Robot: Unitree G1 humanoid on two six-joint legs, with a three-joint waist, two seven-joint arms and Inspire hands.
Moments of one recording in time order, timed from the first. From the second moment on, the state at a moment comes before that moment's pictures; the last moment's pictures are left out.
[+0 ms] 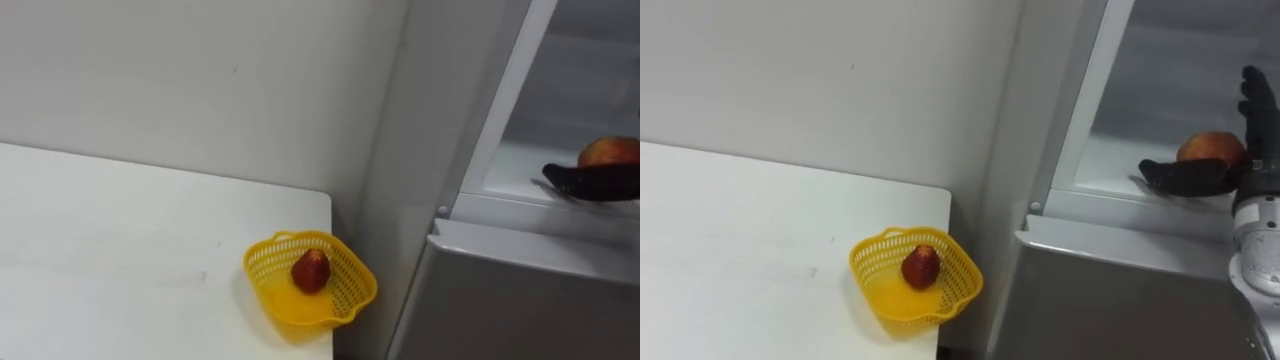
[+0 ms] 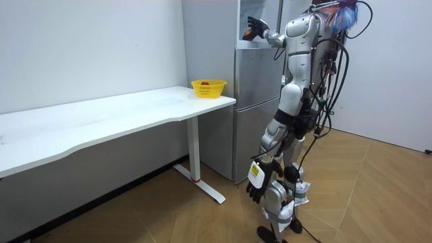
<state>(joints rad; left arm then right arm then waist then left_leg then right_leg) 0.23 0.31 0.04 1.08 0.47 0.09 -0.14 -0.63 -0.66 -0.05 0.58 0.16 -0.06 -0.30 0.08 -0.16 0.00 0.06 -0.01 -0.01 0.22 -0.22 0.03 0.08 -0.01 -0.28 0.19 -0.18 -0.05</state>
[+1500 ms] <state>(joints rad) 0.23 0.34 0.06 1.08 0.47 0.13 -0.12 -0.73 -0.77 0.02 0.90 0.31 -0.02 0.00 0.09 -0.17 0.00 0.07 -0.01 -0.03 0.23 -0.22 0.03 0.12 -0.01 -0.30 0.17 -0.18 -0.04</state>
